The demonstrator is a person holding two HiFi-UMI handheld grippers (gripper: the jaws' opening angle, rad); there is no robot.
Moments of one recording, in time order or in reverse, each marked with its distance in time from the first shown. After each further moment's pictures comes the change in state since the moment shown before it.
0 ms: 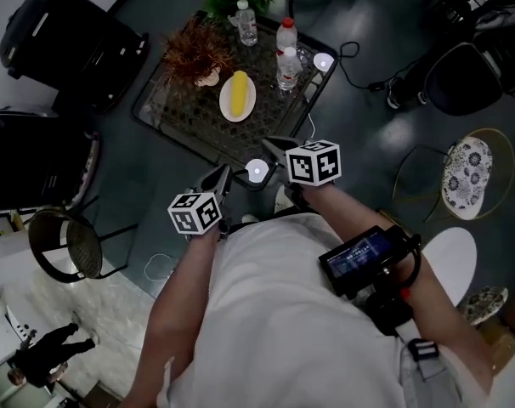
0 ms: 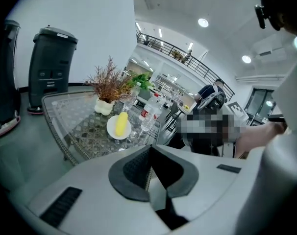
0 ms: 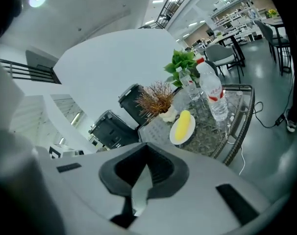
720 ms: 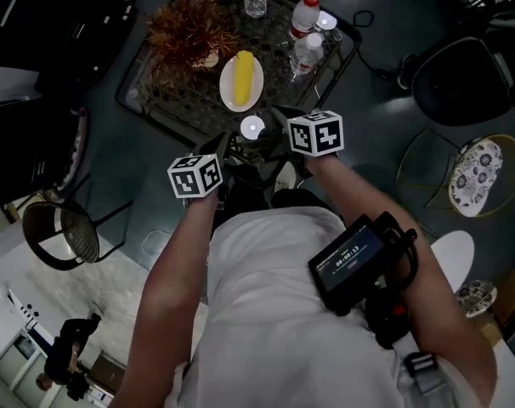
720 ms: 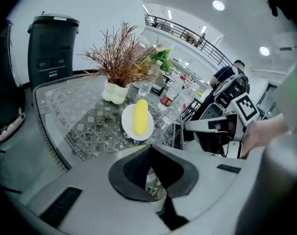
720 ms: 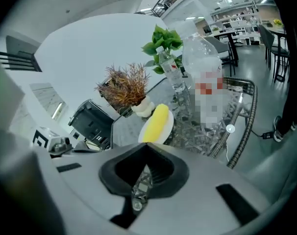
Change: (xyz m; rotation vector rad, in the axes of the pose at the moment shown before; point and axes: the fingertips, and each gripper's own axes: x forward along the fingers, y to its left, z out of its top) left arm 0.094 0.088 0.008 -0.040 0.192 0.100; right arm 0.083 -0.106 0.013 -0.001 0.127 -0.172
